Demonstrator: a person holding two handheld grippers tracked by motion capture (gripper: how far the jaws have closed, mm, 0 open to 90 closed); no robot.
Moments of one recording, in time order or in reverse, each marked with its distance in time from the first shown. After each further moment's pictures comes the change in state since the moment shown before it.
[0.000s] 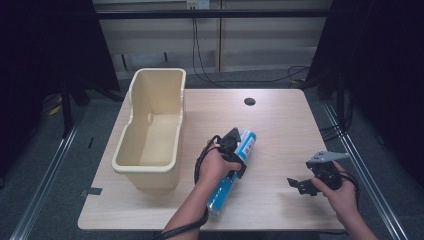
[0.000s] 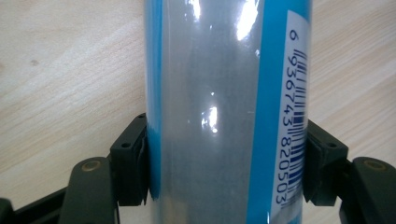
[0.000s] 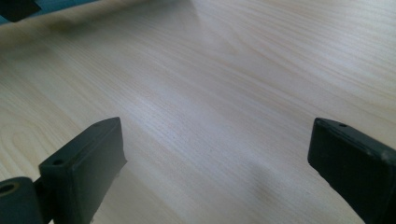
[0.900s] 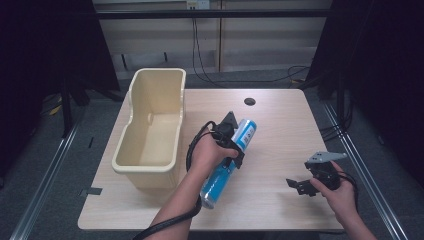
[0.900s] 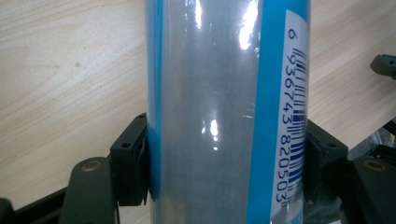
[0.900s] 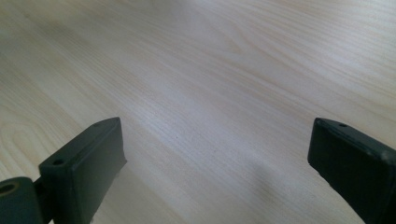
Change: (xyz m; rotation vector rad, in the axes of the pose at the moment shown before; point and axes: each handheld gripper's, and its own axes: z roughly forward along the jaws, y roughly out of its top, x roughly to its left) left arm -0.002 0.006 -0.058 -0.005 -0.043 -0.007; right arm 0.002 0.000 0.003 0.005 0.003 -0.007
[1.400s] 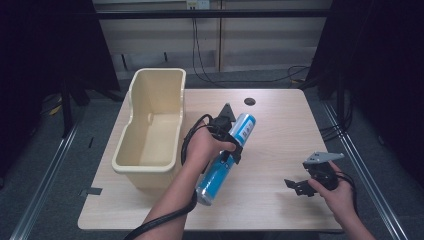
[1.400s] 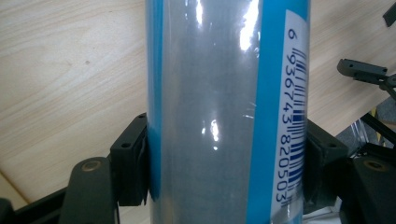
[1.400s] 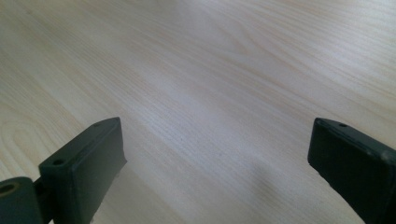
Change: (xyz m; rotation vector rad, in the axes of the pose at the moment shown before) left arm 0.000 0.001 -0.027 -0.001 -0.024 -0.005; right arm 0.003 0.001 0.003 0.003 0.002 -0.023
